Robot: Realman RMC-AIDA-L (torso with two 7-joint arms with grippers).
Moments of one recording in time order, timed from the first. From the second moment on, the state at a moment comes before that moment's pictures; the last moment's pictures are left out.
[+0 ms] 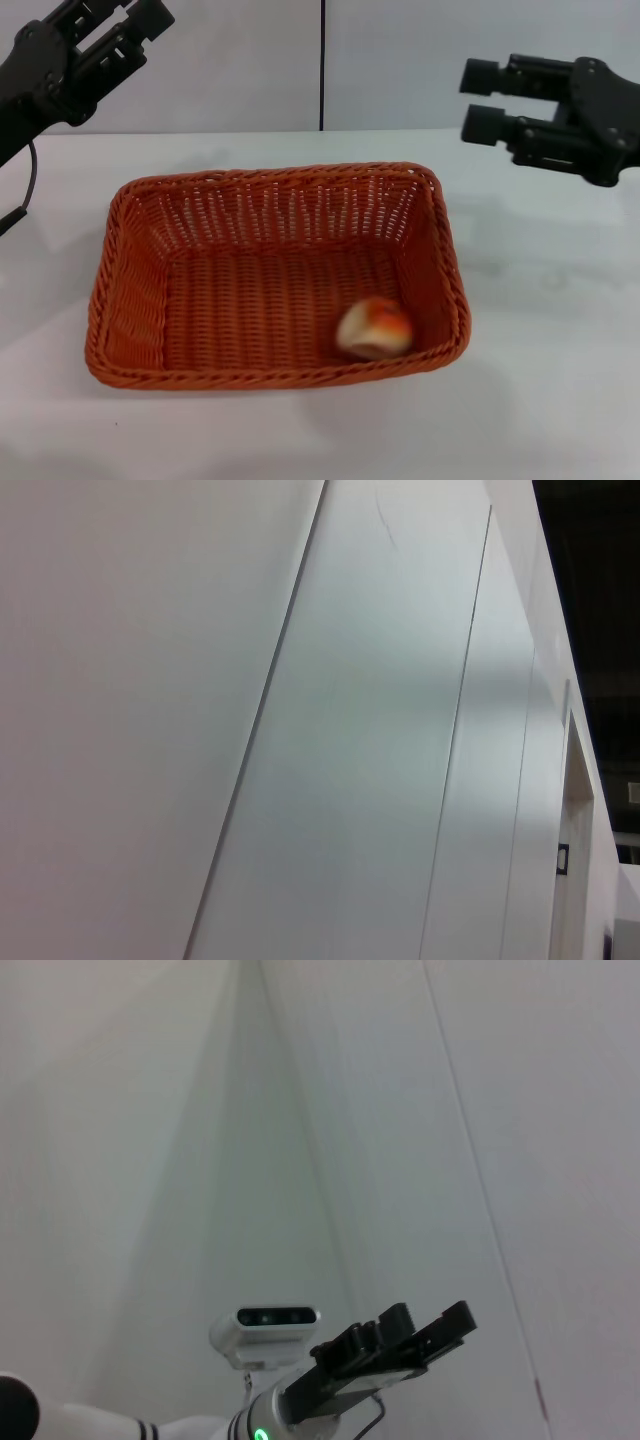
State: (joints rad) left arm -0.40 -2.06 0.78 0.52 1.23 1.78 -1.23; right arm 0.53 2.06 -0.74 -0.83 -1.62 -1.89 1.56
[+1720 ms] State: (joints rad) left arm -0.35 -2.07 0.61 0.02 0.84 1.85 -0.44; right arm 0.25 2.08 0.24 -0.06 -1.31 -1.83 0.56
